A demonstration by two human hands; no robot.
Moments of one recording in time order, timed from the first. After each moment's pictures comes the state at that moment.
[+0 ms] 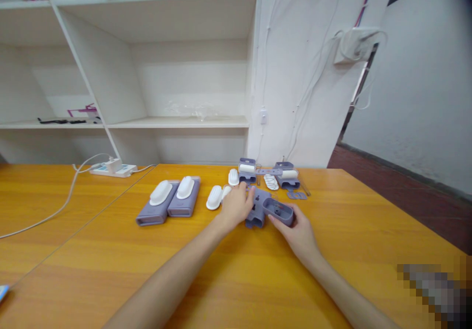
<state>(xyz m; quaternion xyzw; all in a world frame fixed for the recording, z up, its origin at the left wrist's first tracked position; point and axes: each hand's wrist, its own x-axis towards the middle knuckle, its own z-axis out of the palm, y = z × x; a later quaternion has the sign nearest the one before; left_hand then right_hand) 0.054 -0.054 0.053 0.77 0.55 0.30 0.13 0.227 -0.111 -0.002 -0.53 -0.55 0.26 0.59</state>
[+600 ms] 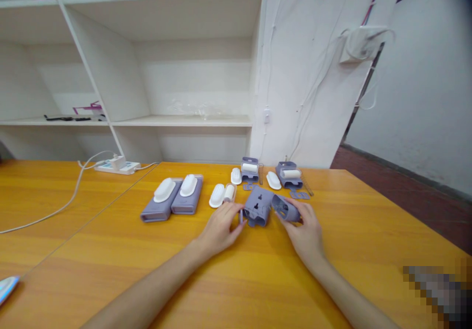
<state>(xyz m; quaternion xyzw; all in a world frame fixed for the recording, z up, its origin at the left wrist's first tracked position) -0.014 -0.096 0.018 0.87 0.33 0.37 0.06 0.231 -0.119 0.005 -0.56 -0.62 0.00 0.56</state>
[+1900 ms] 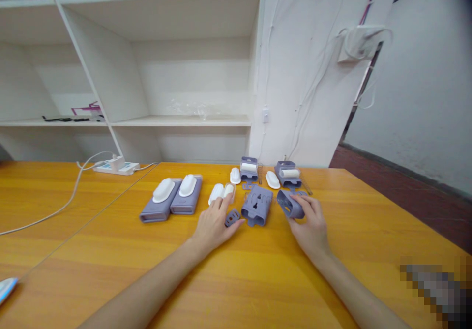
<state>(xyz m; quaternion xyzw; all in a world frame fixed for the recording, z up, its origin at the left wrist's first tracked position) -0.021 -0.092 0.011 0.82 0.48 0.32 -0.04 0.252 -0.112 0.003 -0.52 -0.65 -0.13 0.54</state>
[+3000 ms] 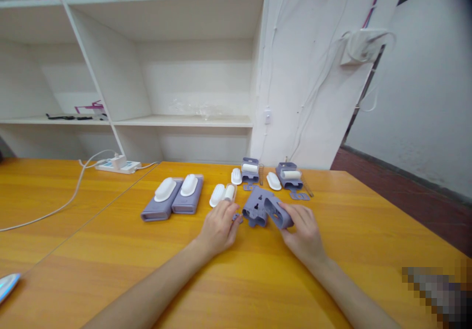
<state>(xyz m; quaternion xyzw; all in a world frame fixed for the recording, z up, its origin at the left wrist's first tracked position) -0.018 -0.096 0.008 0.85 0.34 0.40 -0.11 0.237 -0.120 0.009 -0.44 -0.75 -0.19 0.46</state>
